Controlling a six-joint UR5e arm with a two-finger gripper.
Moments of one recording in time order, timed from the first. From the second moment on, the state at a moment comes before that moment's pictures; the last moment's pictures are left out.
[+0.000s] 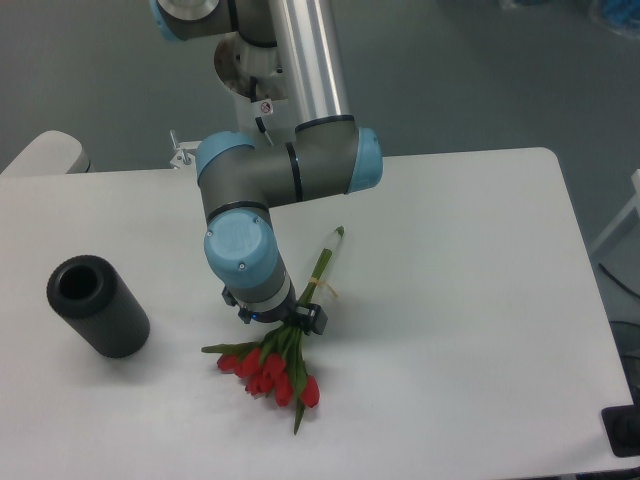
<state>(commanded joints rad) 2.24 -2.04 -1.58 -1.12 1.70 0.72</state>
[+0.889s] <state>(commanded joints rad) 2.46 -2.05 -1.54 -1.10 1.57 1.35</state>
